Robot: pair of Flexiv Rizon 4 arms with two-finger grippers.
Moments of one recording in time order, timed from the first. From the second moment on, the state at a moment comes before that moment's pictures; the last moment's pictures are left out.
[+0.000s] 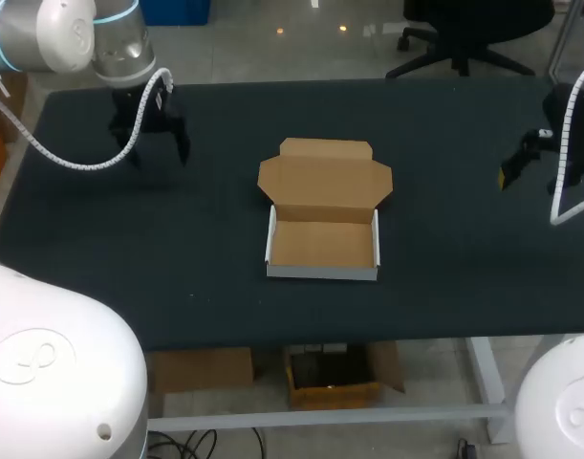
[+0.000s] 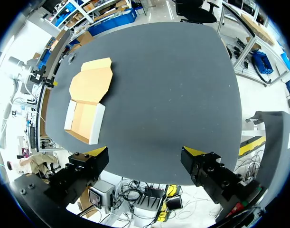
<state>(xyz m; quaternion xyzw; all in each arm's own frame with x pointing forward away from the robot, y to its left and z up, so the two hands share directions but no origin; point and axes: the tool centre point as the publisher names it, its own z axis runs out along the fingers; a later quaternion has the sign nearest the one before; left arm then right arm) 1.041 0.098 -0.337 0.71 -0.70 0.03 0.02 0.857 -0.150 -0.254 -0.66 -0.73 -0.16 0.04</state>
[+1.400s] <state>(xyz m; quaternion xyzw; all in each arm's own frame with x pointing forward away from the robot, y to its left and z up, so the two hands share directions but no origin) 1.145 0.112 -0.366 0.75 -0.66 0.04 -0.05 0.857 -0.150 -0.253 -0.66 -0.73 -0.16 0.04</state>
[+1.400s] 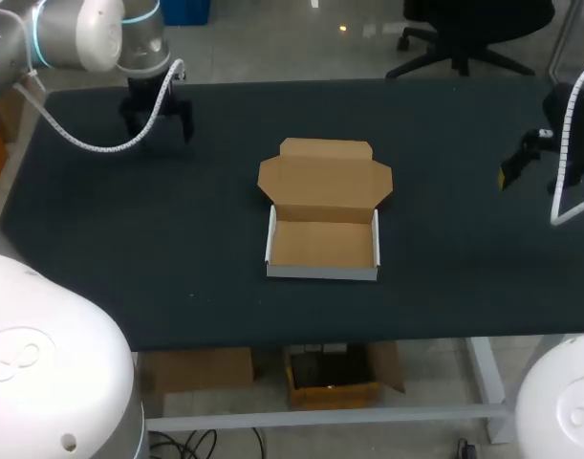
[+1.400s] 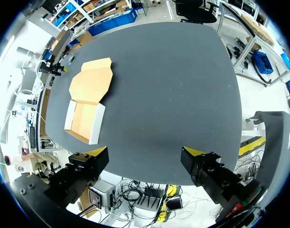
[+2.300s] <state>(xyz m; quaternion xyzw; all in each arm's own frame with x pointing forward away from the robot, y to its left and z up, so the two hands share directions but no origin) 1.191 0.128 -0.383 0.76 -0.65 0.04 -0.03 0.857 -0.150 -0.253 -0.66 -0.73 -0.16 0.04</state>
